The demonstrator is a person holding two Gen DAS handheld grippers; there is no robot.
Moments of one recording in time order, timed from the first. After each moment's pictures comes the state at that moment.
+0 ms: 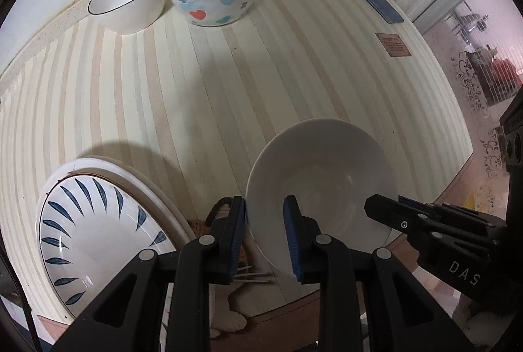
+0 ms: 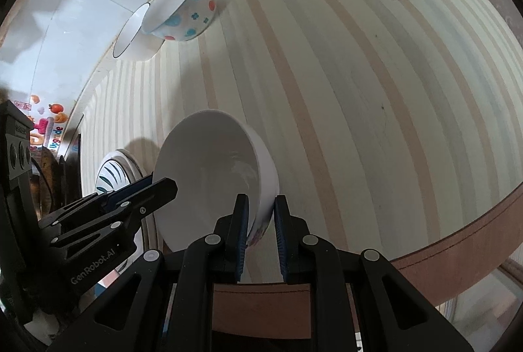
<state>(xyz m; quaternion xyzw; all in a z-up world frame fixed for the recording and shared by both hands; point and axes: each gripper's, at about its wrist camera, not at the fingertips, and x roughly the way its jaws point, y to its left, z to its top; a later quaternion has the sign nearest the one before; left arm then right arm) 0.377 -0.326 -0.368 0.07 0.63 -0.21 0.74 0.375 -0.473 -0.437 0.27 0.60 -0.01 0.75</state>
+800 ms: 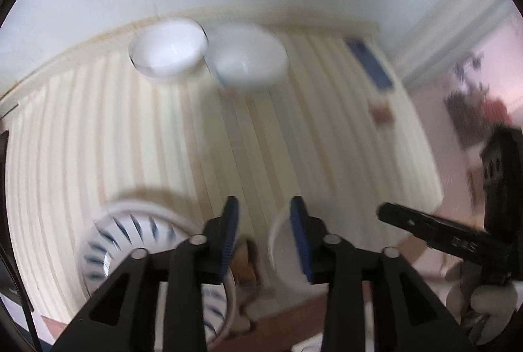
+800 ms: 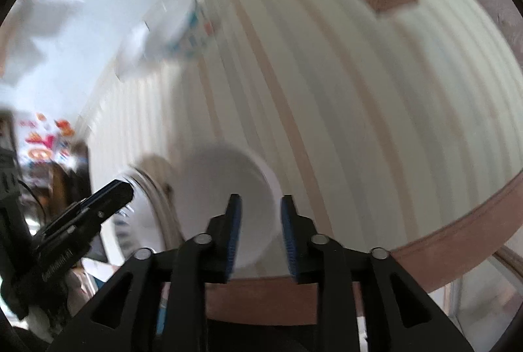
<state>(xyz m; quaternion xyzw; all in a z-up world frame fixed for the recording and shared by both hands) 0.429 -0.284 -0.280 -0.01 0.58 -0.20 0.79 0.410 -0.499 -0.384 0.30 0.59 -0.01 0.75</state>
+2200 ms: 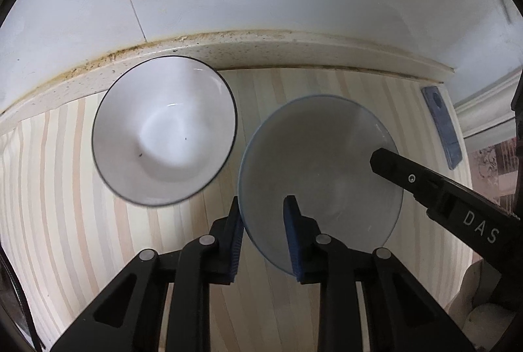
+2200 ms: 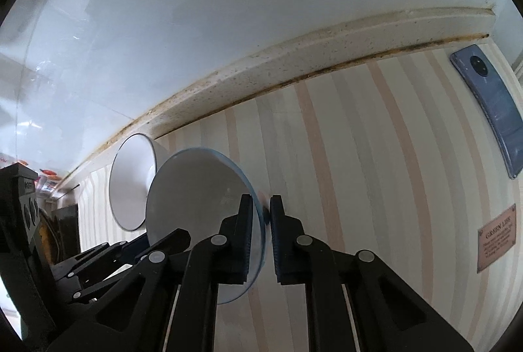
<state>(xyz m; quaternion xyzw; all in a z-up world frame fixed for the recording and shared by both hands) 0.575 -0.315 -0.352 0.00 0.62 -0.14 0.77 0.645 -0.473 -0.411 0.22 0.55 0.02 0.80</state>
